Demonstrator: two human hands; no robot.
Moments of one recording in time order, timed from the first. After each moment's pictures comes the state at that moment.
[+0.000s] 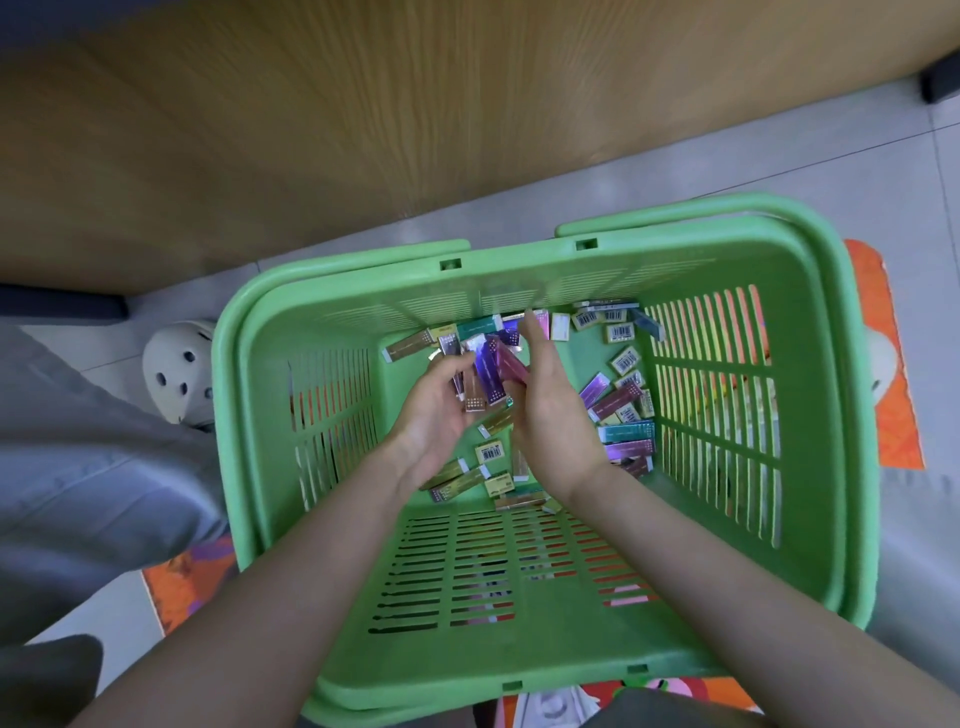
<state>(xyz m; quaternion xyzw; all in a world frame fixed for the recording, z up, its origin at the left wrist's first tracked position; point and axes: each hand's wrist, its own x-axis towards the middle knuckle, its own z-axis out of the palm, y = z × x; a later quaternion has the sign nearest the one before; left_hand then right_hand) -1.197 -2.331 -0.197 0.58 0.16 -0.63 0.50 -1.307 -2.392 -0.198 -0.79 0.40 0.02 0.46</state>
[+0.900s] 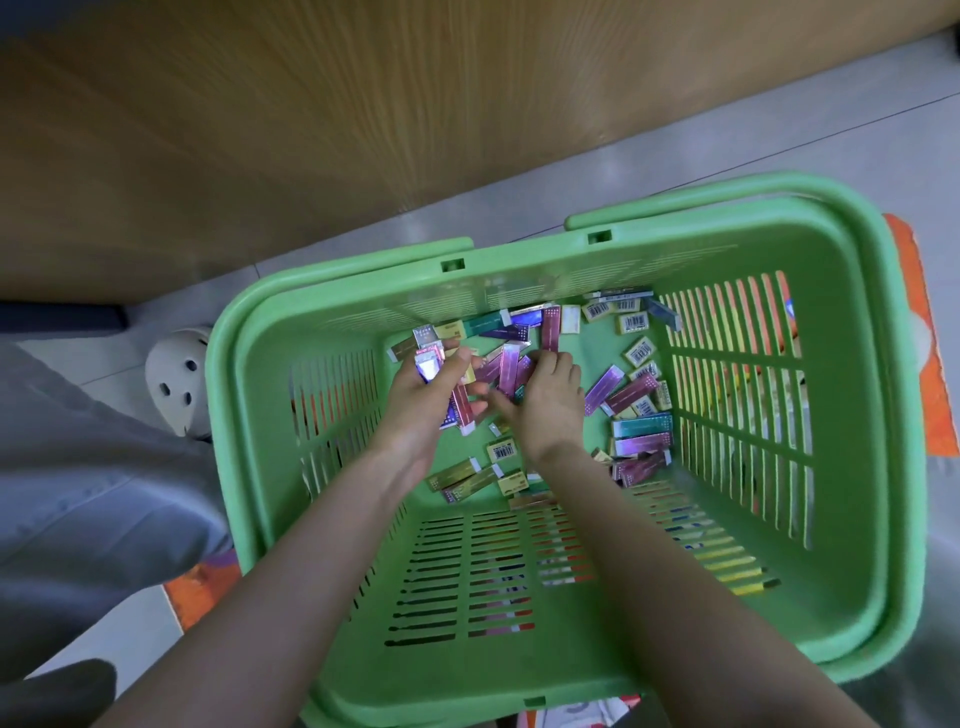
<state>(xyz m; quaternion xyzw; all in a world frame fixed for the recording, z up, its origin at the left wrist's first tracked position) -1.183 -2.331 -0.182 0.70 0.13 -0.54 0.45 -1.298 -2.378 -0.276 -0.76 0.53 0.18 0.32</state>
